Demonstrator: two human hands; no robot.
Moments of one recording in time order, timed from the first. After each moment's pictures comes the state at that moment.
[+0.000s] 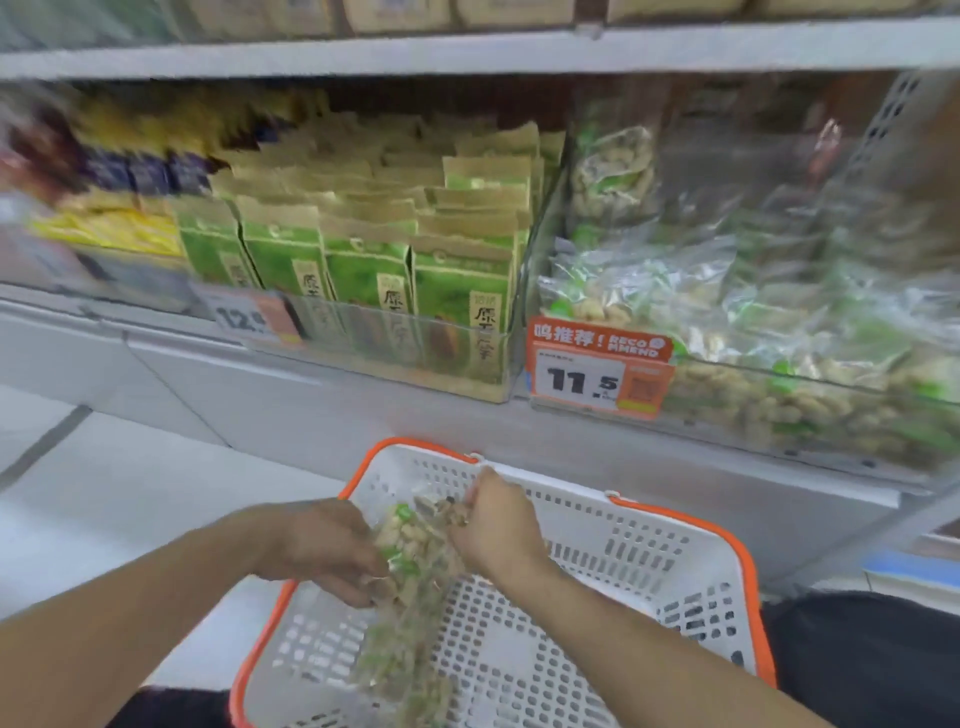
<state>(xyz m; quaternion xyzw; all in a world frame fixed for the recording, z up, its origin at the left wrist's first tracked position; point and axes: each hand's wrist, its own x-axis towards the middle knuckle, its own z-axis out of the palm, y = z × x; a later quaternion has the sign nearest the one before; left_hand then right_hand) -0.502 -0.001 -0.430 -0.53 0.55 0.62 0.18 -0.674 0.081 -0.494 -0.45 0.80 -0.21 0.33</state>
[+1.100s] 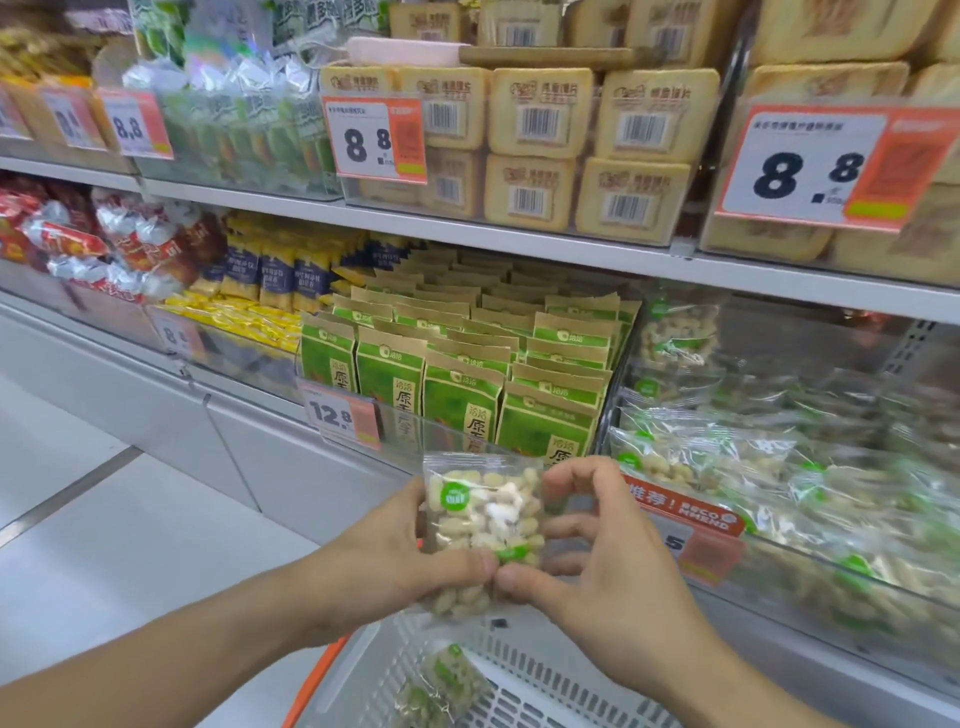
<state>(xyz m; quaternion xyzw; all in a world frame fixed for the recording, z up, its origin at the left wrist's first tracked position) -0.521 0.015 -0.322 -0.40 0.60 0.67 -0.17 -0.702 0.110 -0.311 -0.52 0.65 -0.44 0.33</state>
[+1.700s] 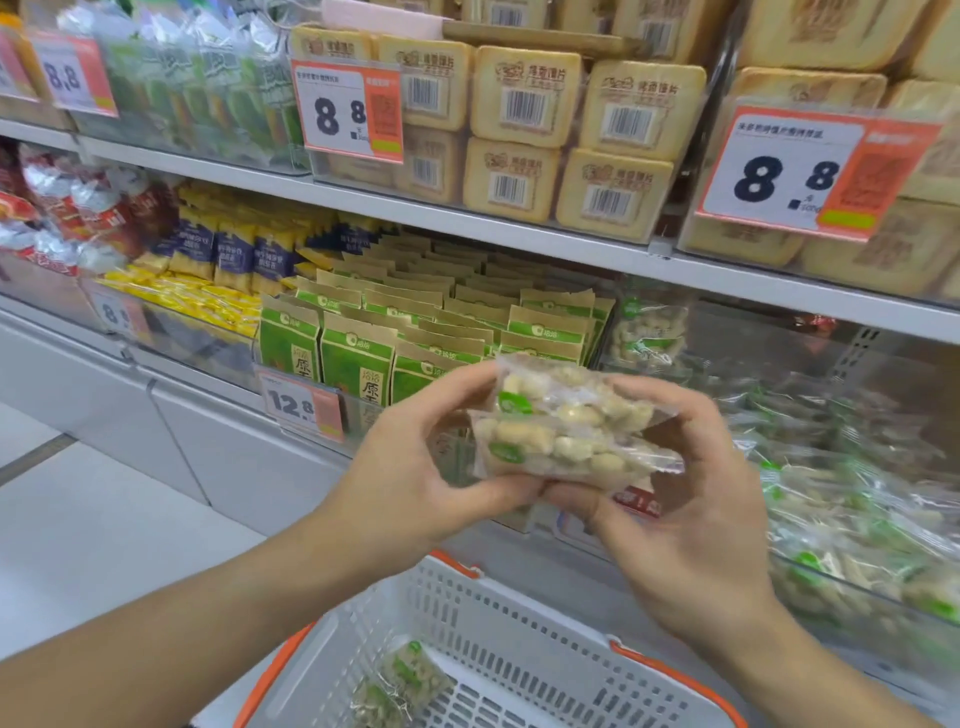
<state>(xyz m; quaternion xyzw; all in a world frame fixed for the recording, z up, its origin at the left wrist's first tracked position) -0.564 0.013 -0.278 -0.21 0.77 0.45 -0.39 -0.733 0.110 -0.282 -0.61 0.49 -0.61 0.09</state>
